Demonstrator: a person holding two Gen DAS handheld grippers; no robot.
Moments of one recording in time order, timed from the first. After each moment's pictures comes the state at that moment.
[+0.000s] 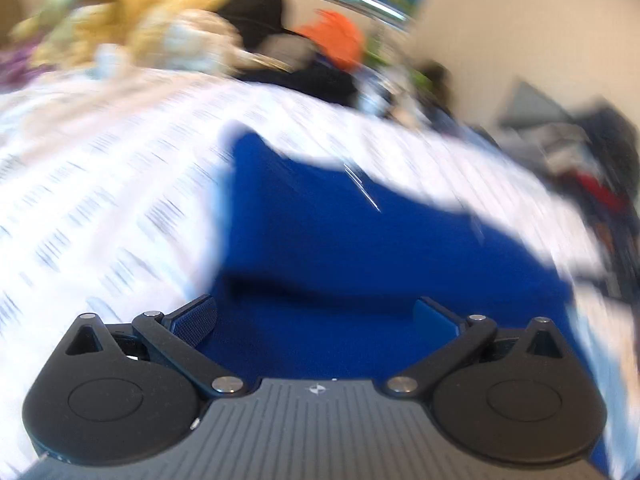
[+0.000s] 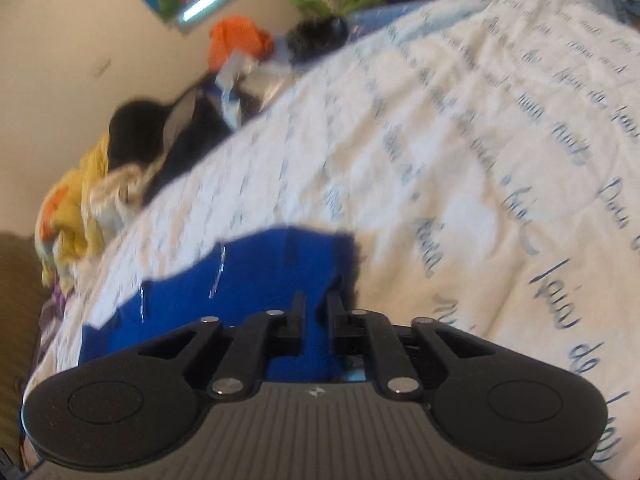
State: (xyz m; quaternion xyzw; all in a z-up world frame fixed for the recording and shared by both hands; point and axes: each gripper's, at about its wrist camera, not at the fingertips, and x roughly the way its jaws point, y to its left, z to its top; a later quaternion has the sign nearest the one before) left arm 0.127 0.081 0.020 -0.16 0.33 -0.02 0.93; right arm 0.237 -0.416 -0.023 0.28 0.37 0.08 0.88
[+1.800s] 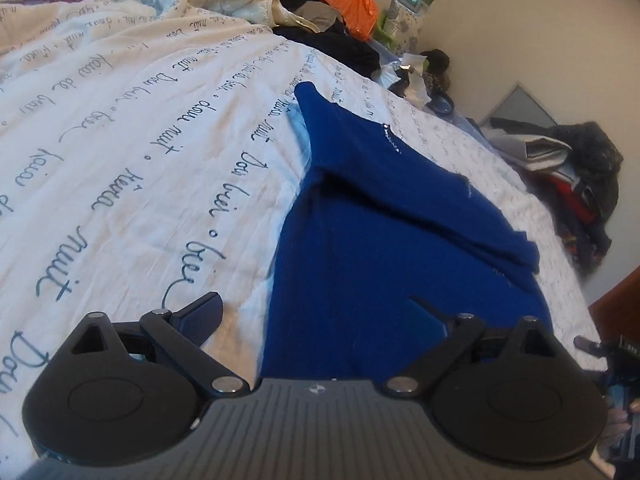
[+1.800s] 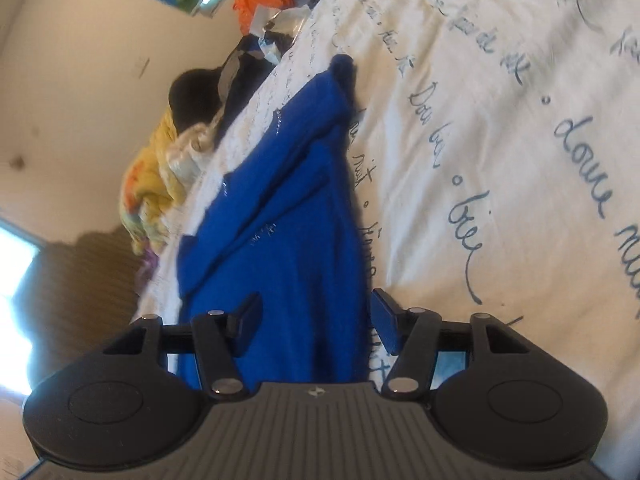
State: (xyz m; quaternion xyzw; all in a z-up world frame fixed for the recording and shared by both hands) left arm 0.029 0.149 0.001 -0.22 0.39 -0.08 0.89; right arm 0.069 -0.424 -0.066 0.42 0.42 0.20 0.78
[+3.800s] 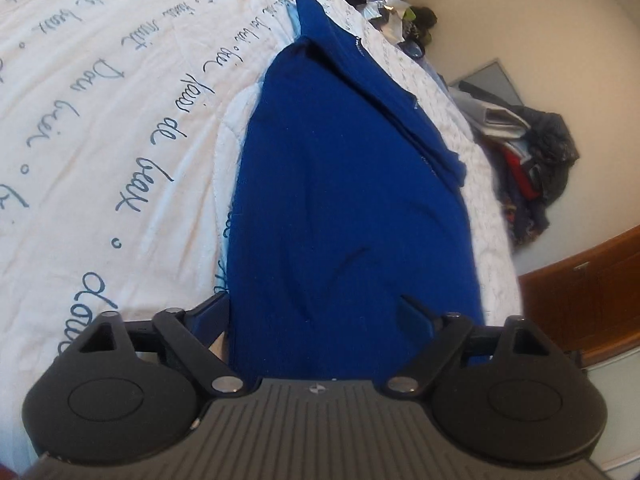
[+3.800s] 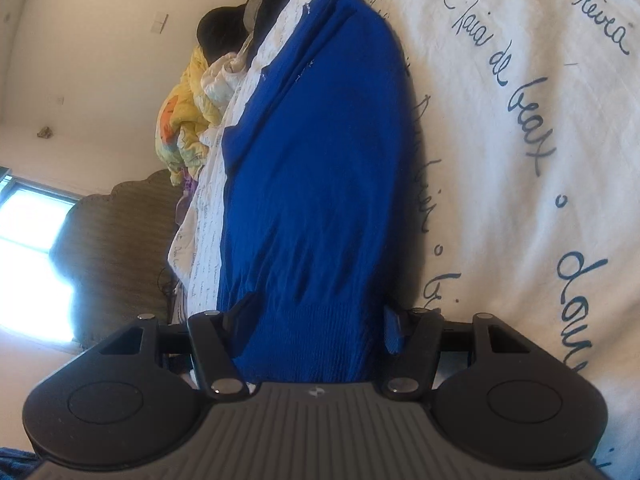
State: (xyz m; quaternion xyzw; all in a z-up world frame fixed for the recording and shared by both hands) left arm -0.117 0.151 -0.007 -0.30 0.47 -0.14 0.82; right arm -0.082 -0.391 -0.068 0.43 0.46 0.25 0.73
